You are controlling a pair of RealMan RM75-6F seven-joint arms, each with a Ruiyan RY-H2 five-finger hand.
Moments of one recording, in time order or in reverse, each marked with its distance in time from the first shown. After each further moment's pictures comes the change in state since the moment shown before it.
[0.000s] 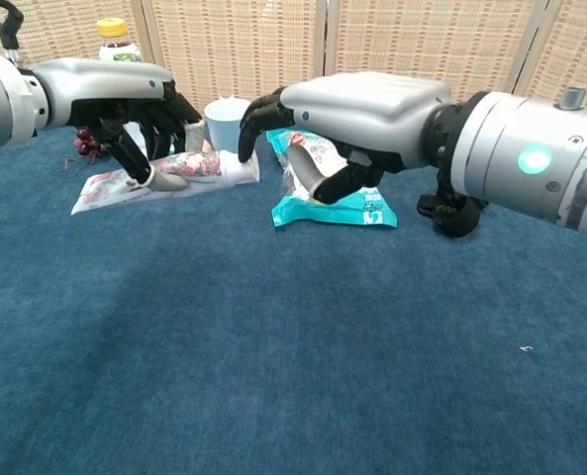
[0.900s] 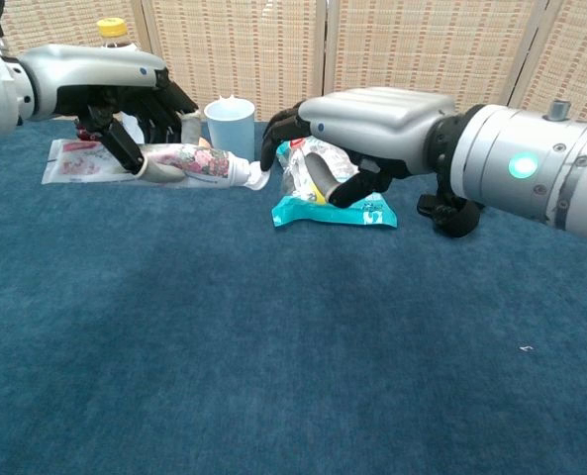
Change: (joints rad) left arm 0.012 0.041 0.005 0.002 0.081 -0.041 -0.113; right arm 0.032 -0.008 -0.020 0.051 0.071 0.012 0.019
